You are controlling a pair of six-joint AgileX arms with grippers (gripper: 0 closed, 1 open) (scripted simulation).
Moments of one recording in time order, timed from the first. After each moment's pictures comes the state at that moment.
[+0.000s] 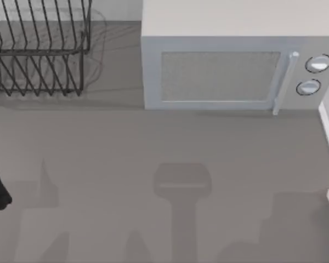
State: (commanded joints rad) left arm 0.00 0.00 0.00 0.00 0.00 0.00; right arm -0.21 1.51 0.80 -0.87 0.01 -1.42
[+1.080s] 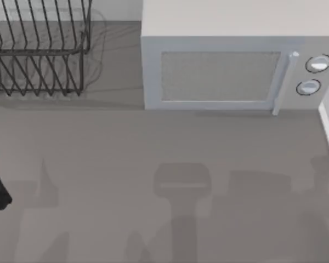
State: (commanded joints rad) left arm 0.00 0.00 0.00 0.00 0.00 0.00; right arm -0.21 1.59 1.19 -1.24 0.01 -1.44
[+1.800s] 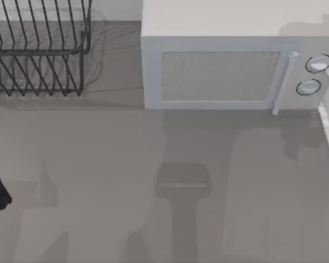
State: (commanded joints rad) left arm 0.00 0.00 0.00 0.00 0.00 0.00; right arm -0.18 2.43 2.42 -1.61 0.01 -1.41
